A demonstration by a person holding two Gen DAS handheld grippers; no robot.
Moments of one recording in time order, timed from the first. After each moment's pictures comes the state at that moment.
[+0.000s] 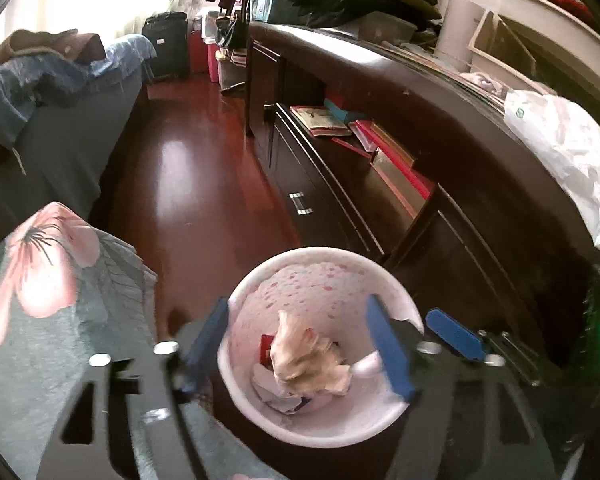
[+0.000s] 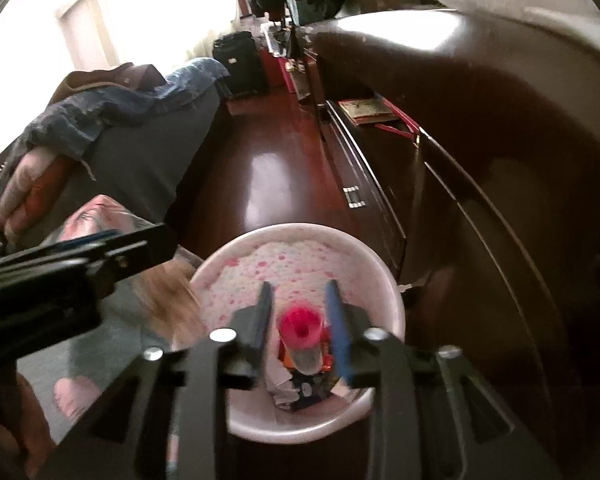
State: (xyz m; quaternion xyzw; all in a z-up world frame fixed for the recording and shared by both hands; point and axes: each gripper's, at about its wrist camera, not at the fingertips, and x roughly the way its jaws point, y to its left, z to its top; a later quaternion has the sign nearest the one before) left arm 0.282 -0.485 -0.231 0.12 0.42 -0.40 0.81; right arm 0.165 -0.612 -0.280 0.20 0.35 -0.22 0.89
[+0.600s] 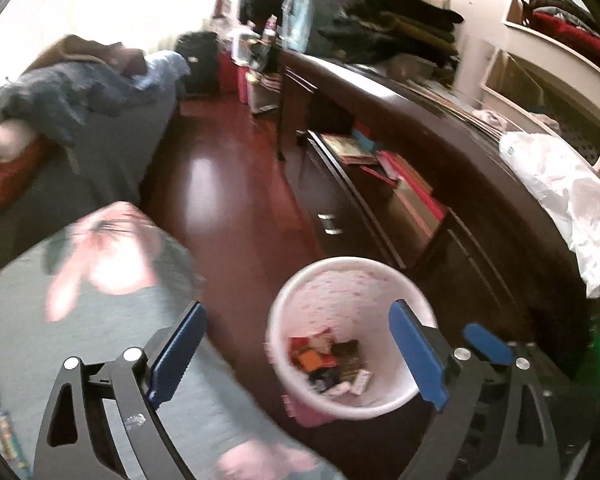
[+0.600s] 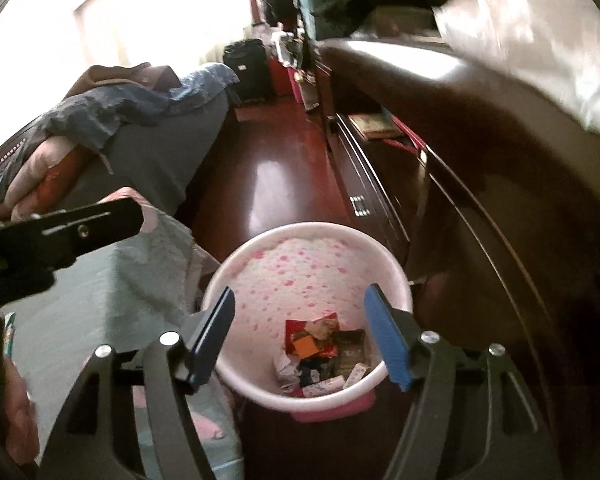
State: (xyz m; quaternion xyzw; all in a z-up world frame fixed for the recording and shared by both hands) left arm 0.265 -0.416 -0.190 0.10 0.38 -0.35 0.85; right arm 0.140 -0.551 -0.241 0.17 0.33 -0.20 0.91
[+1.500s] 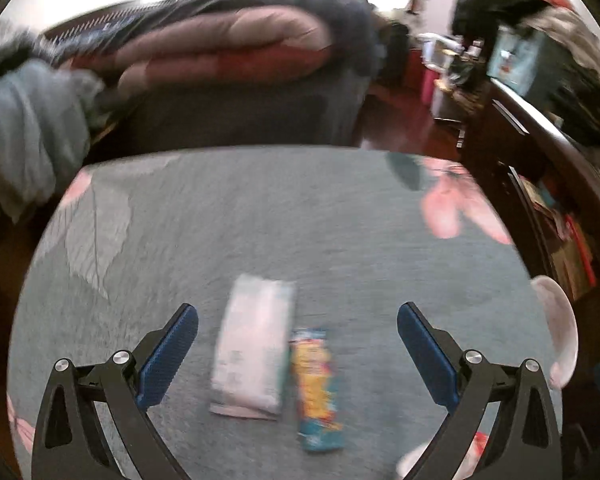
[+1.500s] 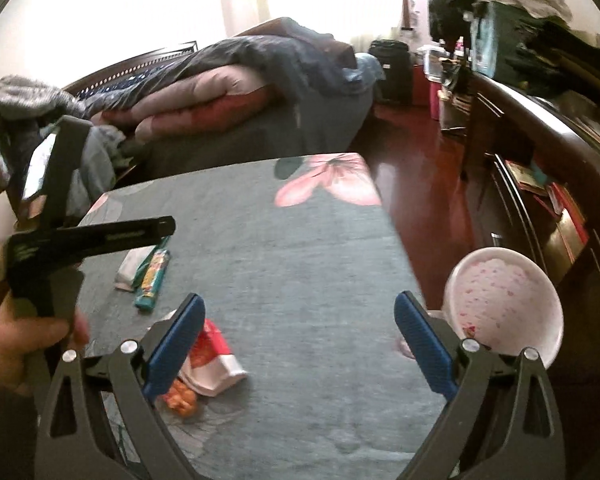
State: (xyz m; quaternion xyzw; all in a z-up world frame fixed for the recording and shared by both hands) left arm 0.349 -0.121 -0.230 0.00 0.45 -0.07 0.89; right arm 0.197 -0.321 -0.201 0.06 0.36 0.00 0.93
